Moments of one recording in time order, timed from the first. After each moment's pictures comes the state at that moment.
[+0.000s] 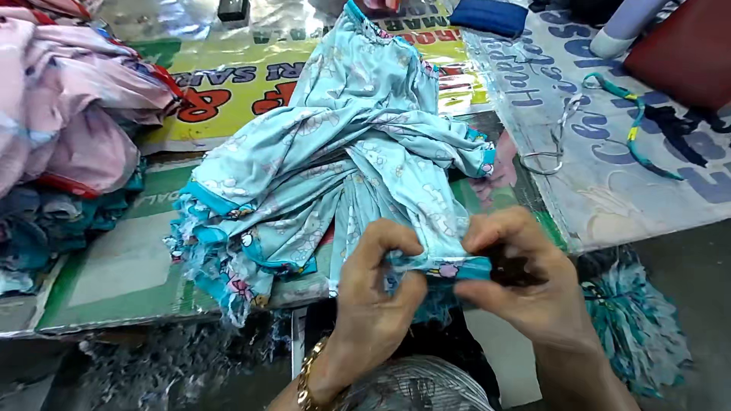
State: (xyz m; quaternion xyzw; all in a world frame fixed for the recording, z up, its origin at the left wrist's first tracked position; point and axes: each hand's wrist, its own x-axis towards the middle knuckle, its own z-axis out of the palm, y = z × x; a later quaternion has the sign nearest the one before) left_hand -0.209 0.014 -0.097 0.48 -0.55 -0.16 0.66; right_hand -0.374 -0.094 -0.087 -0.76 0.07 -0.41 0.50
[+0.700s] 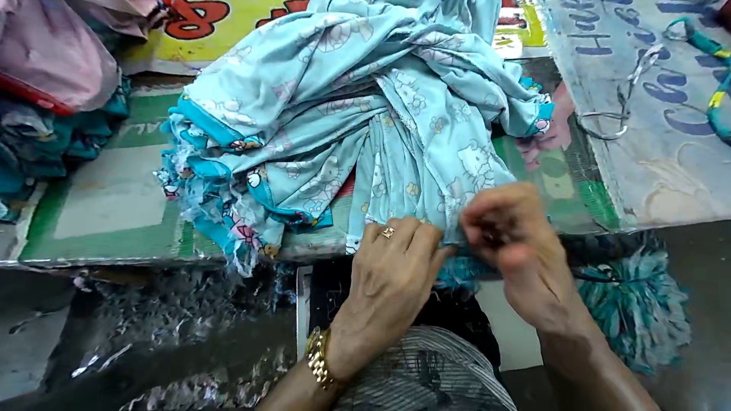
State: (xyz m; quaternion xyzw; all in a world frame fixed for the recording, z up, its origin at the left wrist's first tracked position) left_hand -0.207 0.045 -0.142 0.67 -0.64 0.05 0.37; right_hand -0.354 -0.072 -0.114 -0.83 0.13 -0.33 0.44
